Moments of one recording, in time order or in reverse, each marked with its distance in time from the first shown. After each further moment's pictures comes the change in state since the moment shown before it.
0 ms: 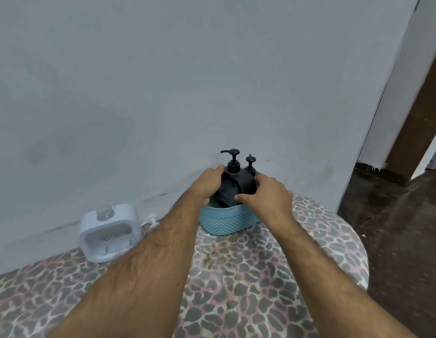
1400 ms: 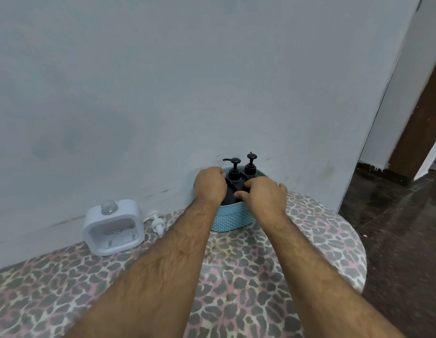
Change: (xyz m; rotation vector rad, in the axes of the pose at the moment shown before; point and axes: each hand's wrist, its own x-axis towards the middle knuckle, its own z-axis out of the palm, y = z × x) left_hand -0.020 -0.008 0.015 0.817 0.478 0.341; right_hand 0.005 -0.001 0.014 -0.208 0.002 -0.051
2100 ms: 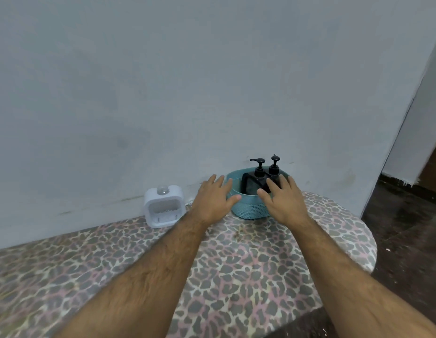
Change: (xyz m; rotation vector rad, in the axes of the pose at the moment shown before) left_hand -0.092 -0.064 -0.083 0.348 -0.249 0.284; right_hand -0.041 0.007 -0.001 -0.049 -0.141 -0.178
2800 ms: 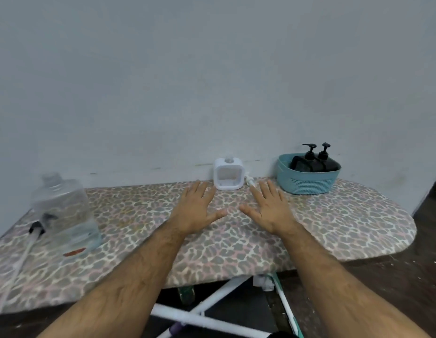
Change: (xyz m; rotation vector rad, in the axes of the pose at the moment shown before) left_hand -0.237 -0.101 -0.030 0.135 -0.026 -0.211; right_hand -0.148 -0.147 0.026 -0.007 -0.205 -0.380
